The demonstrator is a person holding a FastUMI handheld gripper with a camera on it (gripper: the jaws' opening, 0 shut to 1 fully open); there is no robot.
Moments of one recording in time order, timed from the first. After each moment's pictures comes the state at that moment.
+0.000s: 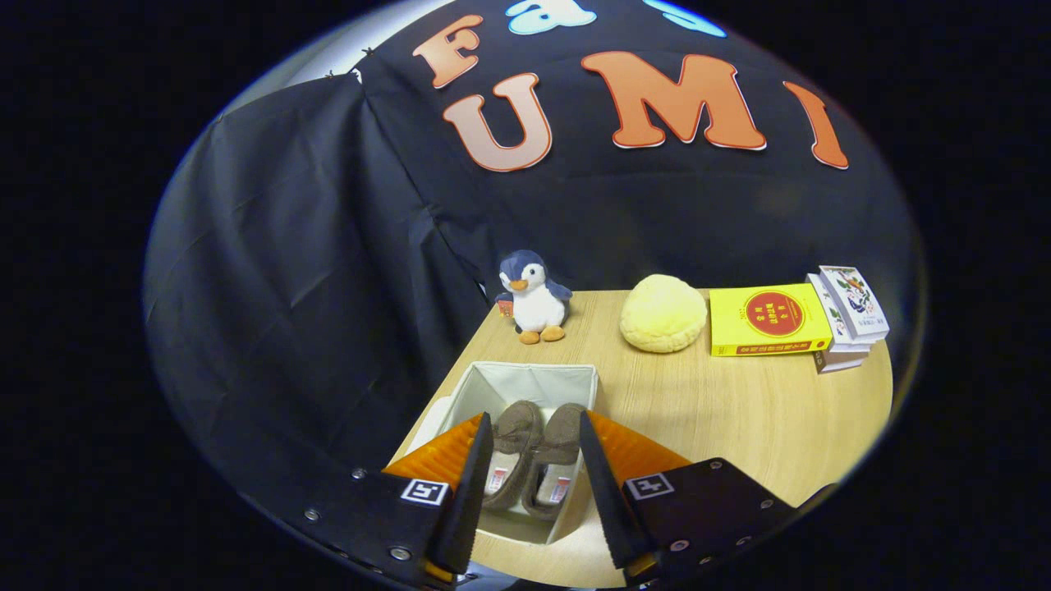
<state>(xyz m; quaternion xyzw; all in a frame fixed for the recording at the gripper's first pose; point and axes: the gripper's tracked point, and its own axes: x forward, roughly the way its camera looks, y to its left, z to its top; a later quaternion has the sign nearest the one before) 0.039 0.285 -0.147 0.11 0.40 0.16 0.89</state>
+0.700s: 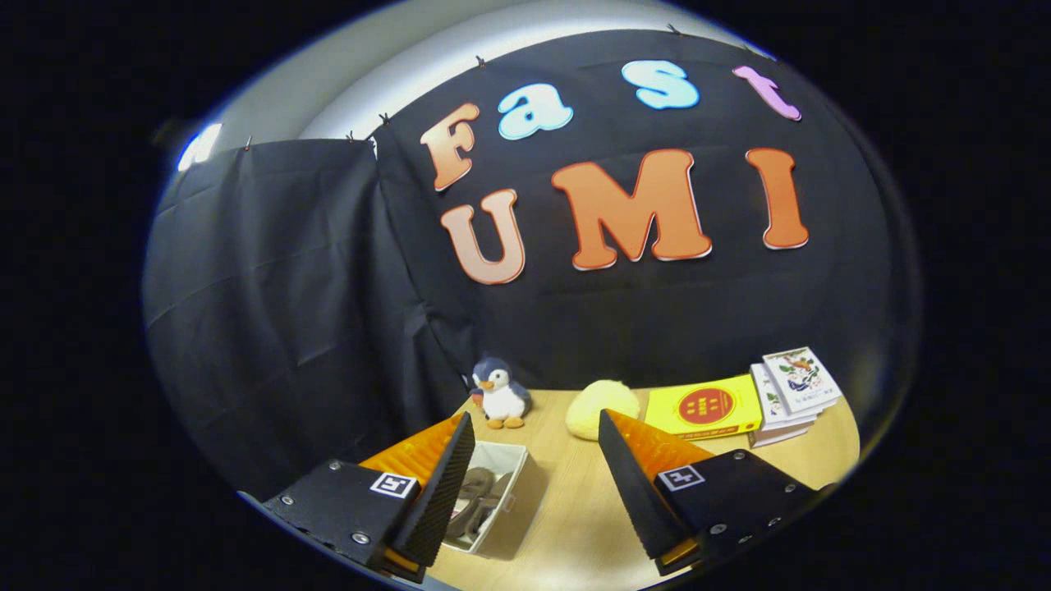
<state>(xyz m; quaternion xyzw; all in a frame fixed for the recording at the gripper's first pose) 0.060 0.155 -0.043 0.10 0.22 0.12 0.96</state>
